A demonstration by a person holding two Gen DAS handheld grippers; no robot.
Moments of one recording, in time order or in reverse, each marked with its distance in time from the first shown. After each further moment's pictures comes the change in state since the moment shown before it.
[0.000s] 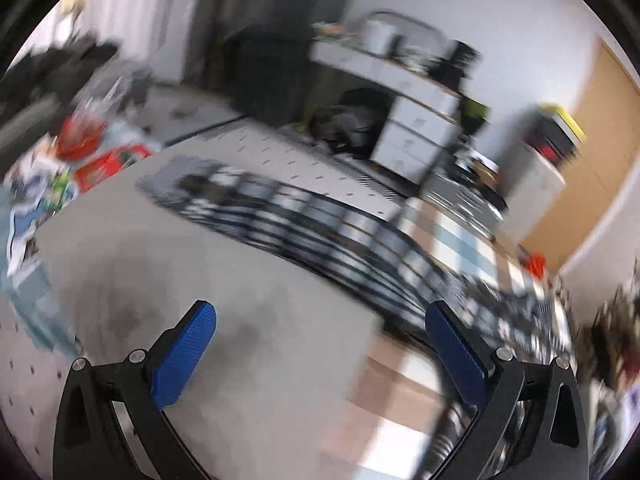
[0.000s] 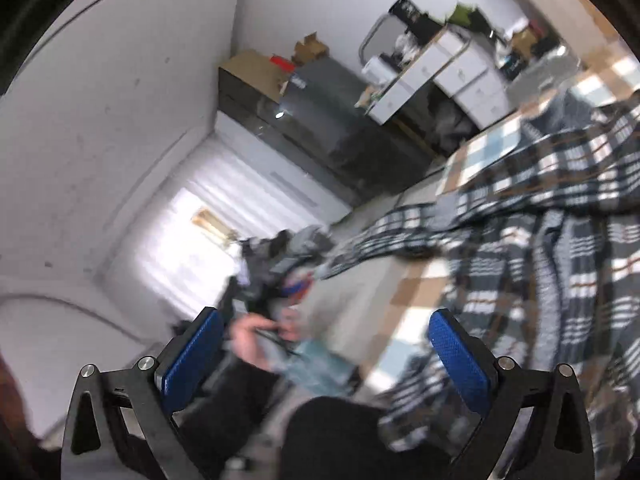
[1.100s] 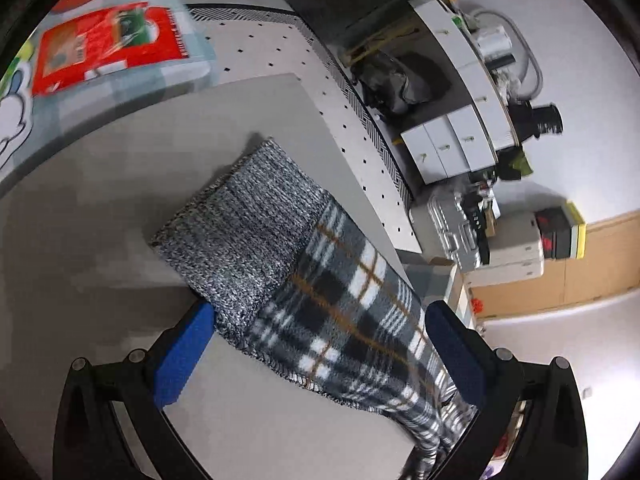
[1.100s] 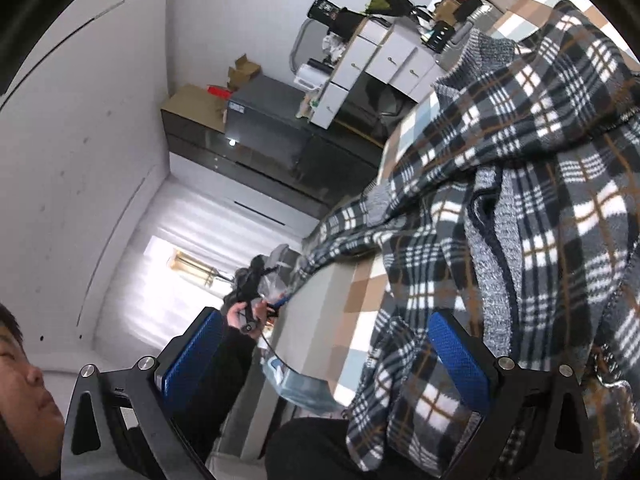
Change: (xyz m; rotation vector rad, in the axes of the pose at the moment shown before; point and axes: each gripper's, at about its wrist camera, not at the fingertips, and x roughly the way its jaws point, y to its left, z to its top) left arm 0.151 0.176 0.100 -0.423 0.349 -0.220; right arm 0.003 -0.078 -0.010 0.254 -0.017 -0.056
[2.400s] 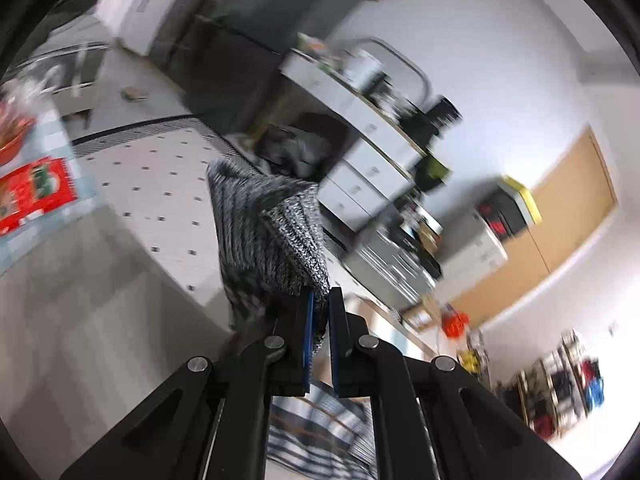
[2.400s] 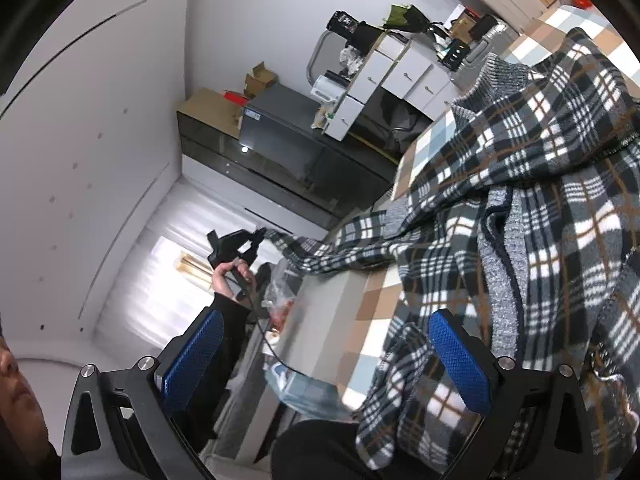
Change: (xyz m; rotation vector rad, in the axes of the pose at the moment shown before) left arm -0.044 -0.149 -0.050 0.366 -0.293 -0.139; right arm -0.029 0.023 -0.004 -0.050 -0.058 0.055
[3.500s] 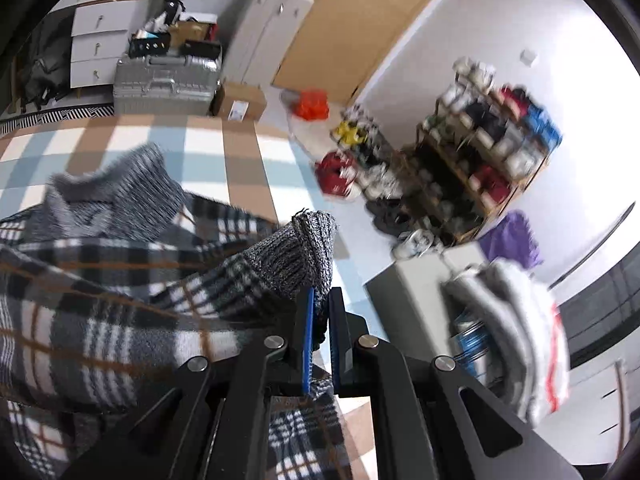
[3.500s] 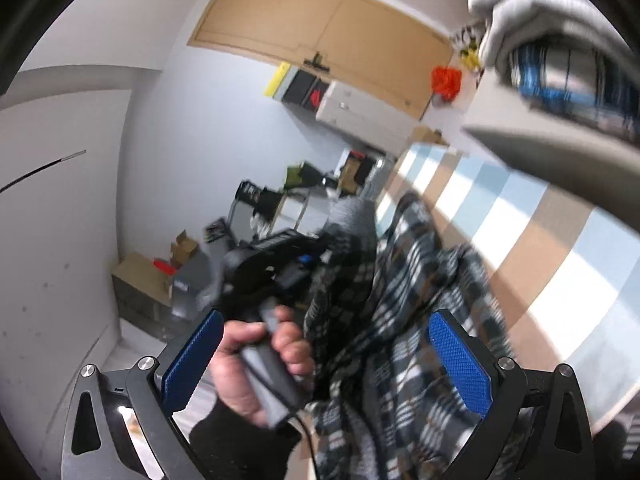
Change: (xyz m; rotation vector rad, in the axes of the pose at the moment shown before) left arm 0.142 -0.334 -0.352 0.574 0.599 -0.301; right arm -0.167 -0.054 0.036 0.214 -0.598 -0.297
